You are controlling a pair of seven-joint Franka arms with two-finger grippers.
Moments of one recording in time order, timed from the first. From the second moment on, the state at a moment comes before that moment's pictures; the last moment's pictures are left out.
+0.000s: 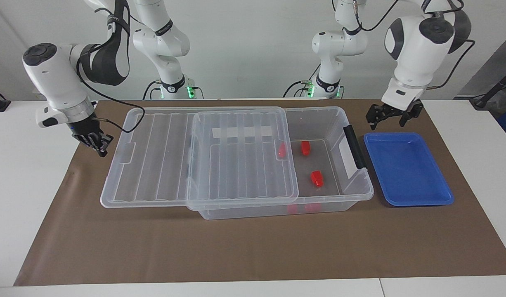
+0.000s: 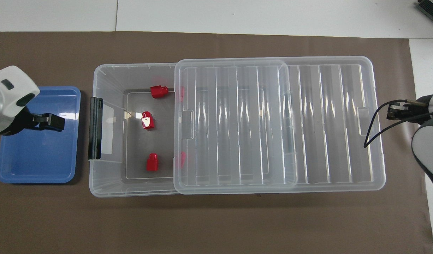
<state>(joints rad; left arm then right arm) -0.01 -0.09 -0.03 -1.86 0.13 1.75 0.01 -0.19 0.01 0.02 -1.96 -0.01 2.08 0.13</state>
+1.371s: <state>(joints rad) -0.03 -0.10 -0.02 -1.82 0.05 1.73 0.06 0.02 -0.01 0.04 -1.97 -0.01 2.00 0.10</state>
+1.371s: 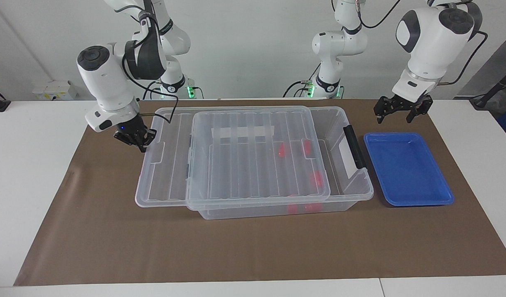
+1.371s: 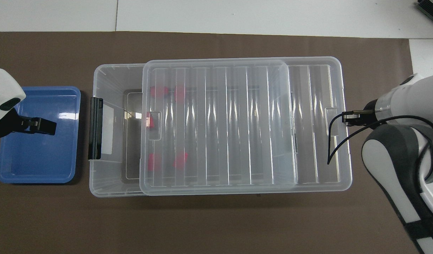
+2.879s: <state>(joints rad) -0.11 -0.11 0.00 -1.72 0.04 1.66 0.11 0.20 -0.03 0.04 -2.01 0.05 2.00 0.14</state>
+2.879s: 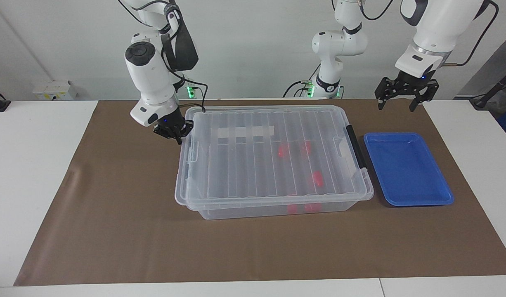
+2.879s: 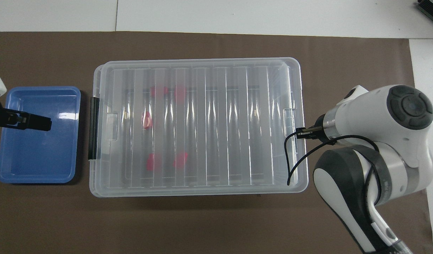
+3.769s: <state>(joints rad) -0.12 -0.10 0.01 -1.70 0.04 1.66 0.11 0.19 -0.06 0.03 -2.01 0.05 1.99 0.15</state>
